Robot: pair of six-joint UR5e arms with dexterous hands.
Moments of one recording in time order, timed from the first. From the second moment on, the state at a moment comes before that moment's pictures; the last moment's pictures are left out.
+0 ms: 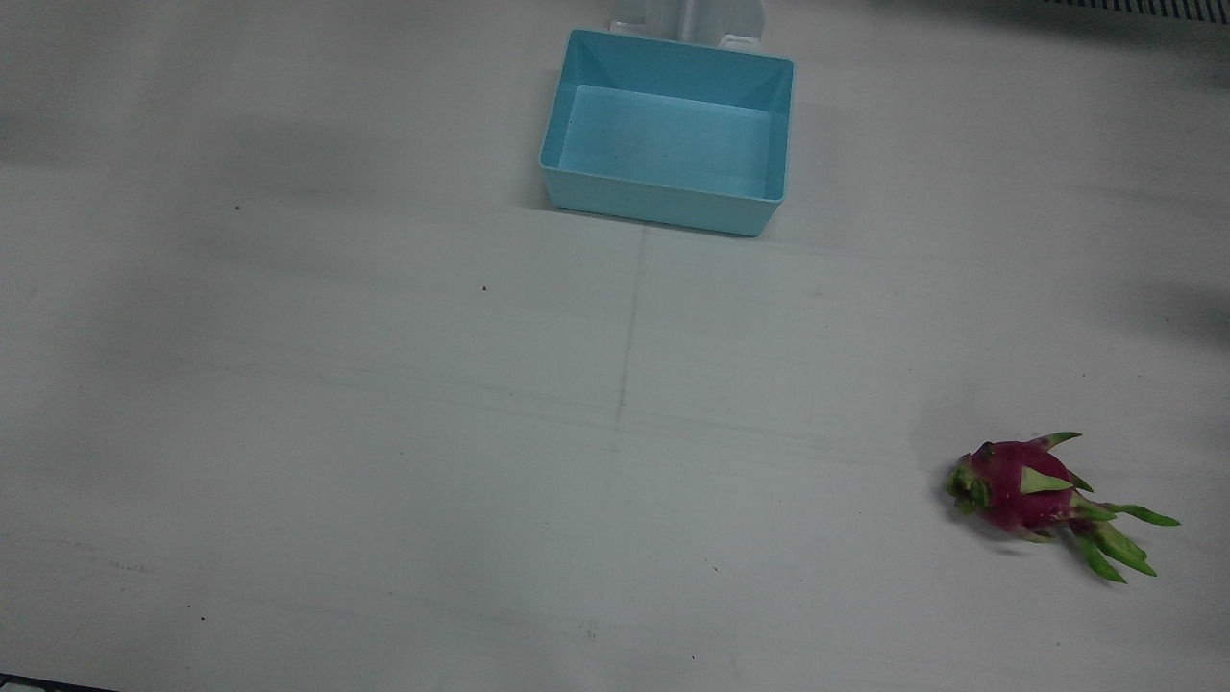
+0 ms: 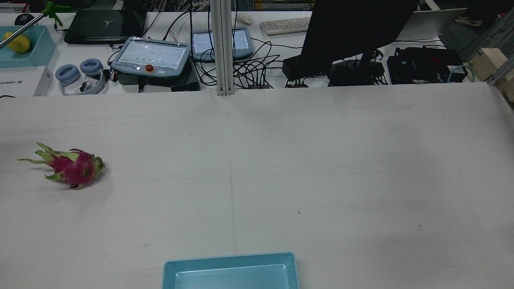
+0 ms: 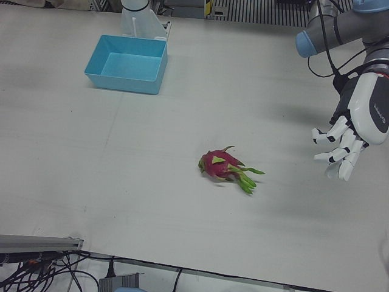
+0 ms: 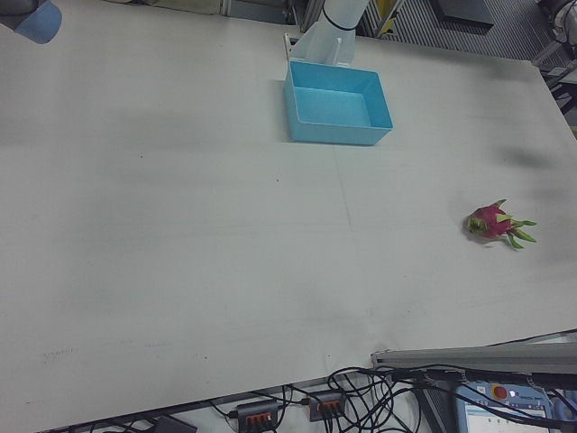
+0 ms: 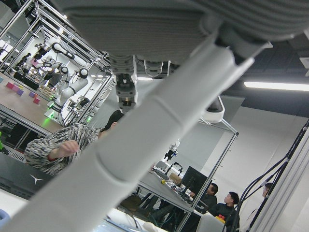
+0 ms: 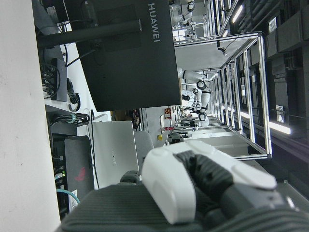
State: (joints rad) left arm -1.46 -1.51 -1.77 -0.24 1.70 0.97; right arm 1.53 -1.64 1.64 -3.27 -1.57 0.14
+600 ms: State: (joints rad) left arm -1.12 -1.55 -1.84 -0.03 1.55 1.22; right arm 1.53 -1.64 1.64 -3.27 -1.57 0.14
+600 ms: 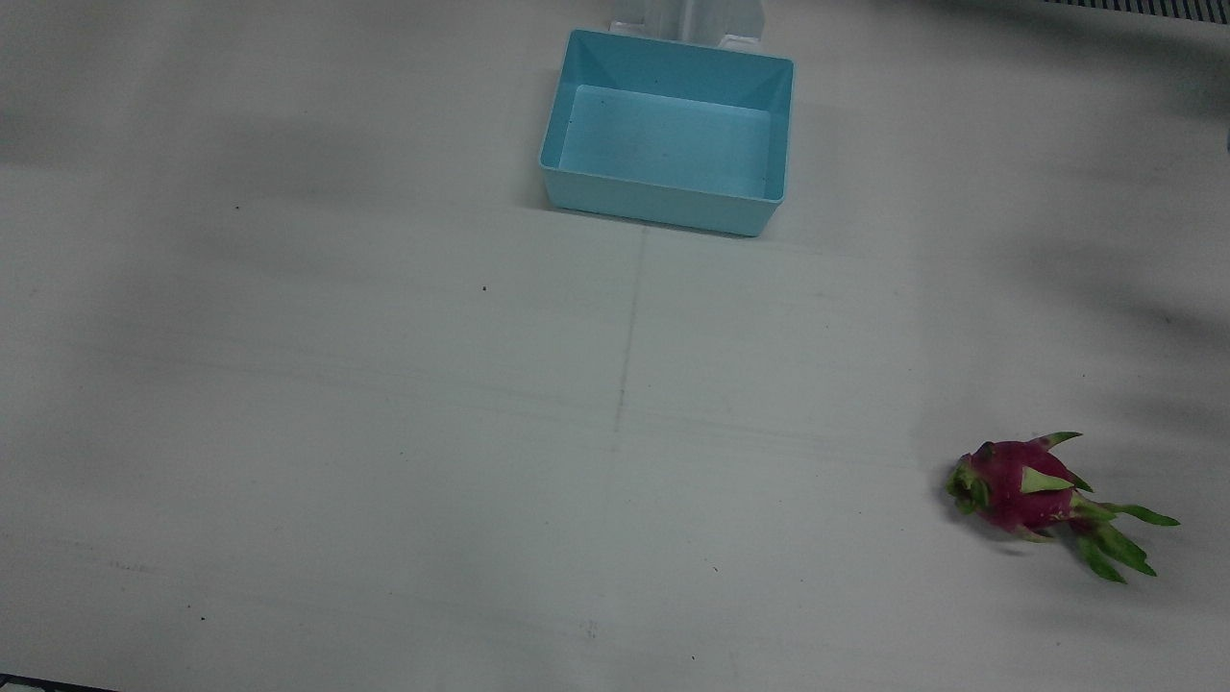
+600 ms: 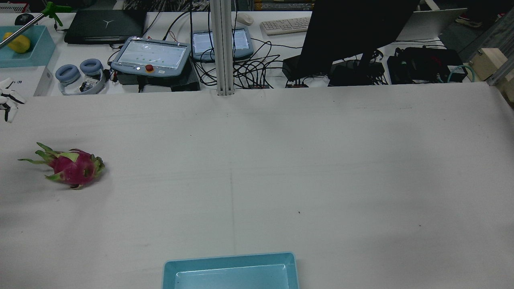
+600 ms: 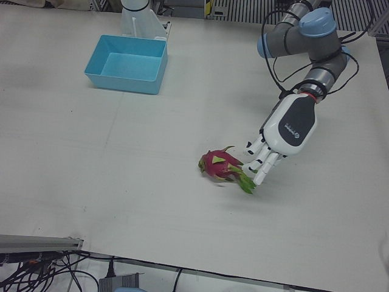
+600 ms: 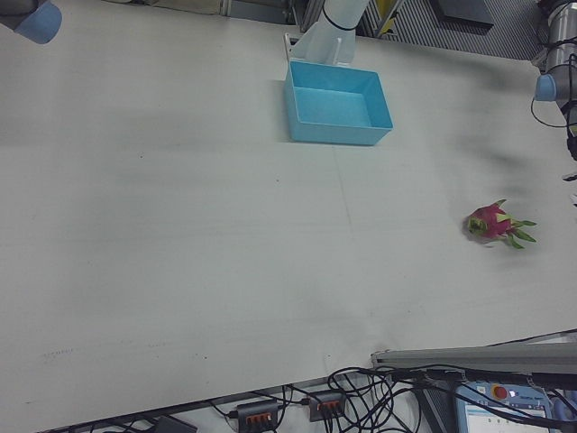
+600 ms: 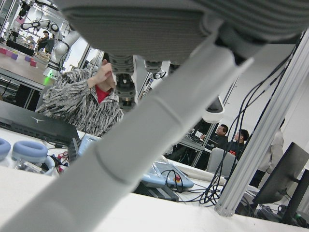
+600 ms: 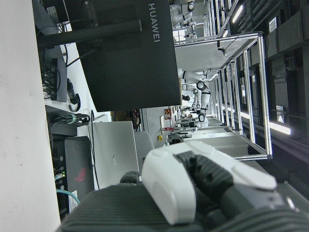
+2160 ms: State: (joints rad) left arm -0.81 -1.76 -1.76 0.28 1.29 1.45; right arm 1.53 -1.64 1.64 -3.27 -1.57 0.14
